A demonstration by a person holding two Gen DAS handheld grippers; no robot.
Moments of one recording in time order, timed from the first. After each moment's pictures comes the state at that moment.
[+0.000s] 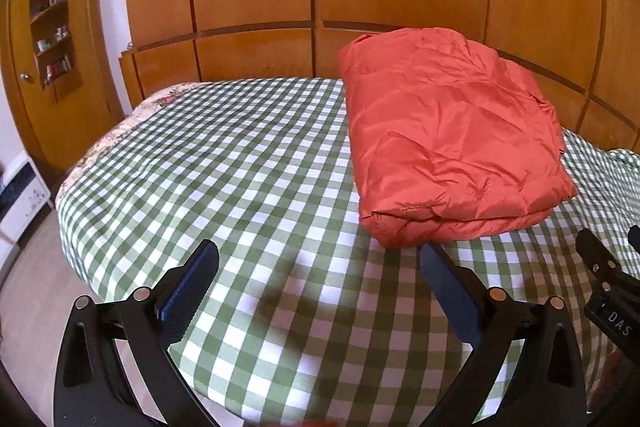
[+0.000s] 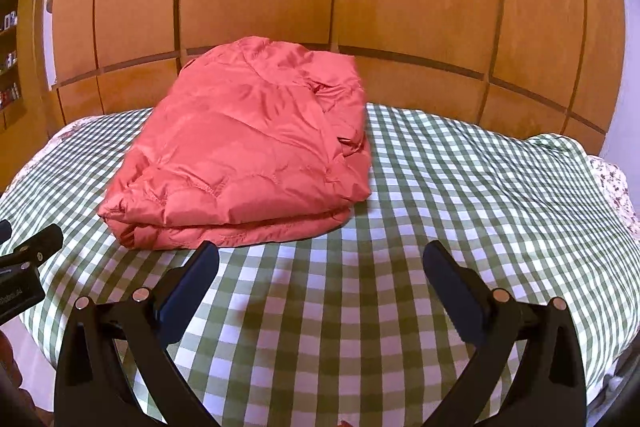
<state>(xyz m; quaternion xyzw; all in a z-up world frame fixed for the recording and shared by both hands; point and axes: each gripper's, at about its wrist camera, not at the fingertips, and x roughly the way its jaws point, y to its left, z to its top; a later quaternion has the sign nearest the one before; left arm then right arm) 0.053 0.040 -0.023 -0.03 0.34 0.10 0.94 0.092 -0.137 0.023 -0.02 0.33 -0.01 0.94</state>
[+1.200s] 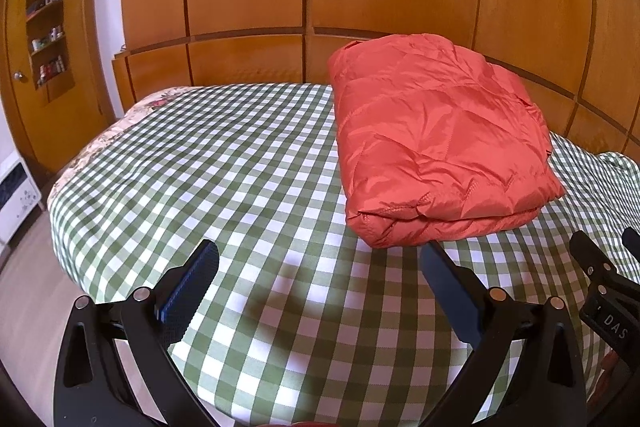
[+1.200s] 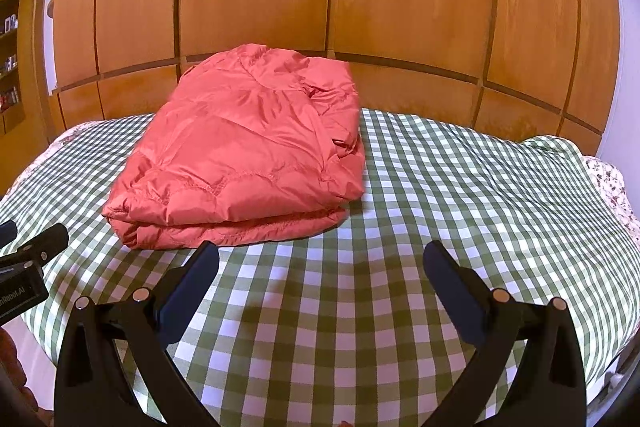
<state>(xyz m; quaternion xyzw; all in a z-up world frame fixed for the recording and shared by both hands) 0.047 0.037 -0.023 -0.04 0.32 0.08 0.94 0.084 -0.140 0.025 -0.02 0.32 0.00 0.95</state>
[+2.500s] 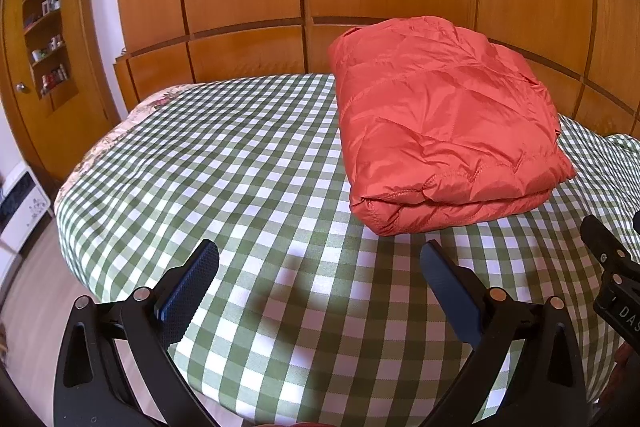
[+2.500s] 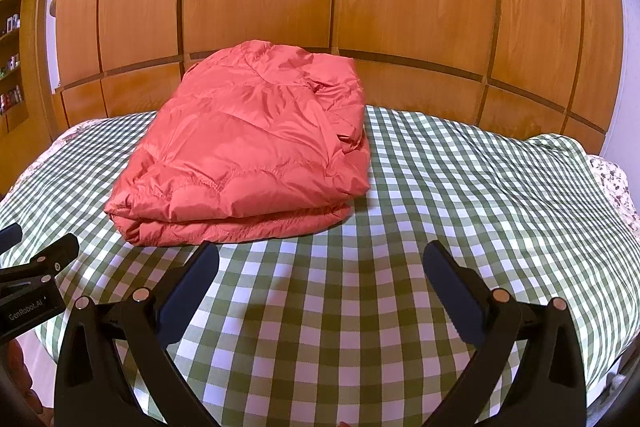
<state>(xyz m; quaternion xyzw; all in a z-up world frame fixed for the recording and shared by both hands) 0.050 0.032 -0.031 -0.01 0.34 0.09 0.94 0.085 -0.137 0.023 -0.02 0.33 0.00 0.95</state>
